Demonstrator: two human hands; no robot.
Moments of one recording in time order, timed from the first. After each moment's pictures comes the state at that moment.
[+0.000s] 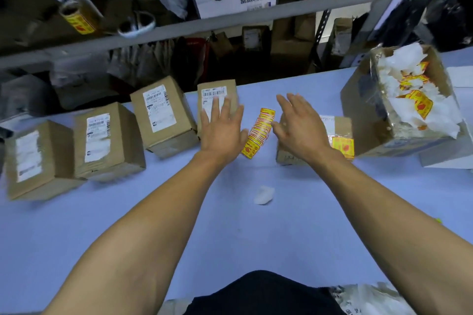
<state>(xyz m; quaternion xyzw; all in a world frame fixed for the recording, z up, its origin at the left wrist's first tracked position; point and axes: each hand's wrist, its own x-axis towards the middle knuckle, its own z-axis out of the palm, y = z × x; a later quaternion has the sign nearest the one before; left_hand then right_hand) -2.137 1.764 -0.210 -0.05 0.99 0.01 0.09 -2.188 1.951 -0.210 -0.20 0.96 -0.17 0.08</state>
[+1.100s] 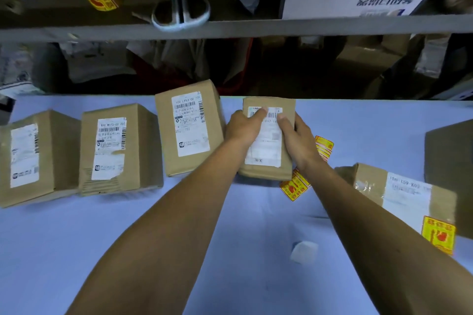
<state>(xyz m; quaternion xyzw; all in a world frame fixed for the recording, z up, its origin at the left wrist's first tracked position) -2.247 1.661 -0.283 -0.46 0.69 0.54 0.12 -2.269 1.796 -0.304 0.07 0.79 -0.52 0.30</state>
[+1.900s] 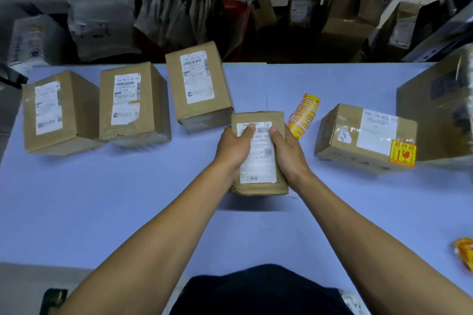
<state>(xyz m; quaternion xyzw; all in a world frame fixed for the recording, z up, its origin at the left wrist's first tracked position) -2.069 1.714 -0.249 -0.45 0.60 0.66 0.08 -2.100 1.842 -0.262 0.06 0.73 -0.61 0.32</state>
